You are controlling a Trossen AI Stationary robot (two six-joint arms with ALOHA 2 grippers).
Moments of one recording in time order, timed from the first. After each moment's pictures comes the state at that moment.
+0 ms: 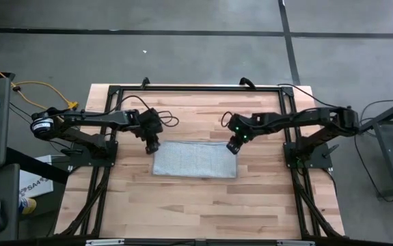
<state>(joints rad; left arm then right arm) 0.35 1.24 0.58 -0.42 0.18 -0.08 -0.19 1.43 0.80 -0.48 -0.05 0.52</state>
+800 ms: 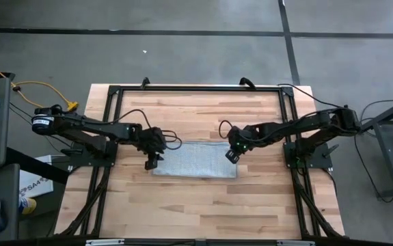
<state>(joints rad) 0.05 1.24 0.56 -0.30 0.15 -0.12 0.00 1.43 0.80 -0.48 0.11 0.66</state>
